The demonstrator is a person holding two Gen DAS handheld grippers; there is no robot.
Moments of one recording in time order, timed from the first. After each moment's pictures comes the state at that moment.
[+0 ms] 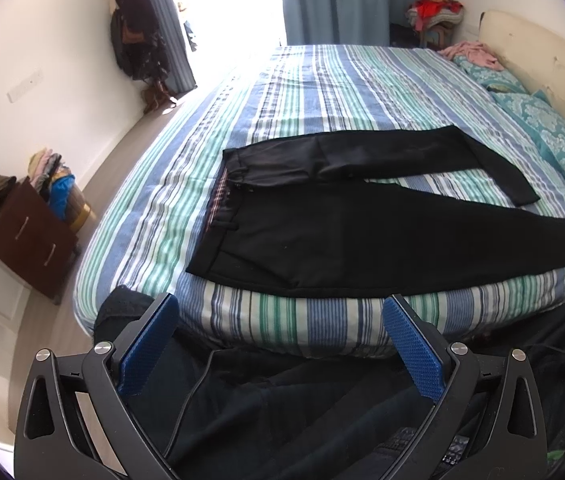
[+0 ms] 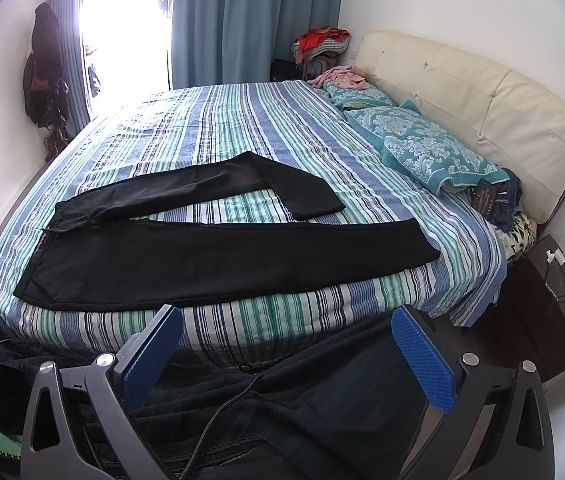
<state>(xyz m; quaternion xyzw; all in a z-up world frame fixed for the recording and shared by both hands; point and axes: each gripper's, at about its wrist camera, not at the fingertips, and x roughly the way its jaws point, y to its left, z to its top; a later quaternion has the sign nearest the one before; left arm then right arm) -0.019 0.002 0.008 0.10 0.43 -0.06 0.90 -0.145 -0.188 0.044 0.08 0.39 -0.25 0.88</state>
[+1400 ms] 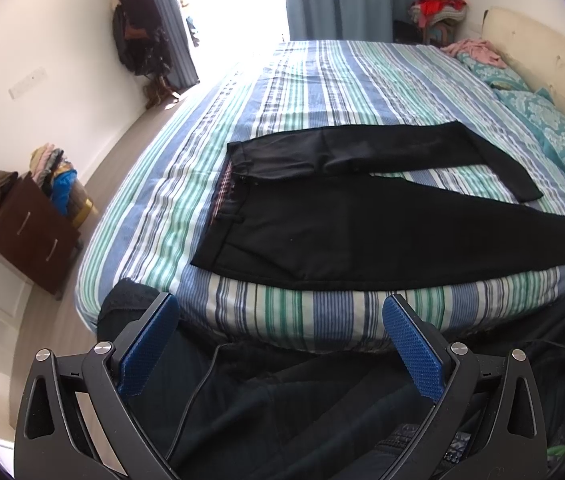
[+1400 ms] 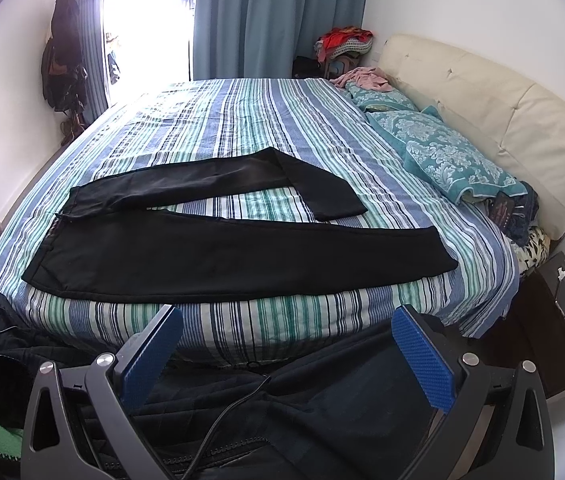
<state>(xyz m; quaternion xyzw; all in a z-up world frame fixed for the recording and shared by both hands) -0.020 0.009 0.002 0.10 0.43 -0.06 0.89 -0.129 -0.173 0.038 0.06 0.40 -0.22 0.89</state>
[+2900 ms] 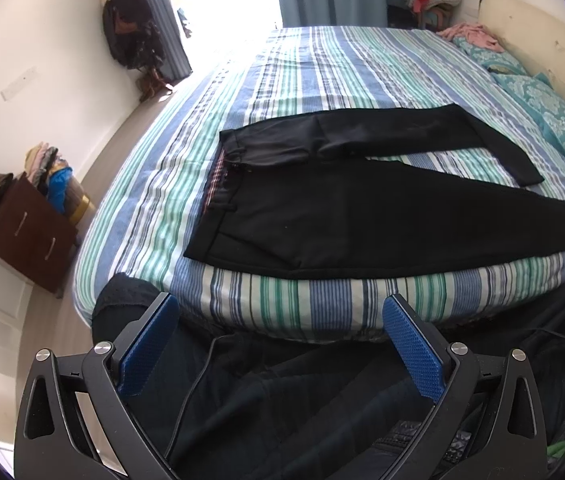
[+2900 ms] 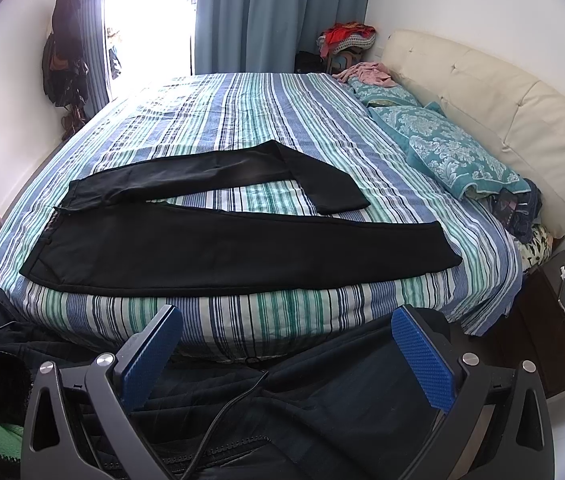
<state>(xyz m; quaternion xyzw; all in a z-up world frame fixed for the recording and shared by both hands) -0.018 0.001 -0.007 0.12 0.45 -0.06 0.88 -0.126 -0.175 0.027 0.07 0.40 -0.22 0.89</state>
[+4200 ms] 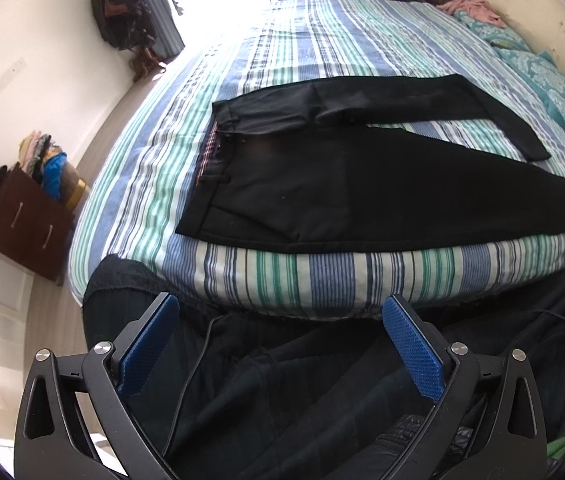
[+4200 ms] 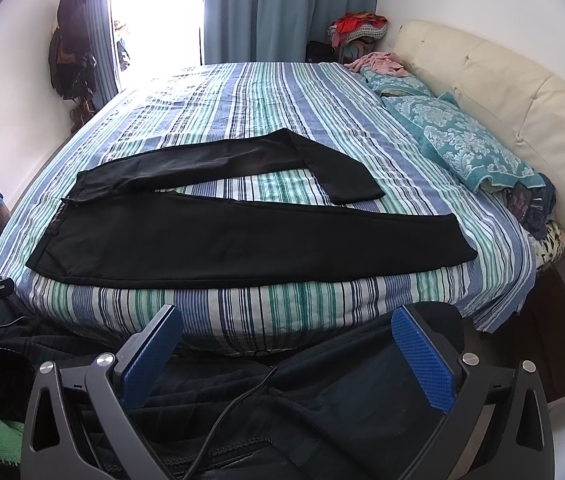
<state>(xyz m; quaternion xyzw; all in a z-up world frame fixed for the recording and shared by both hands) -0.009 0.001 -0.029 0.13 0.50 -0.06 0.86 -0.117 -0.176 0.017 0.07 0.42 -0.19 0.88</state>
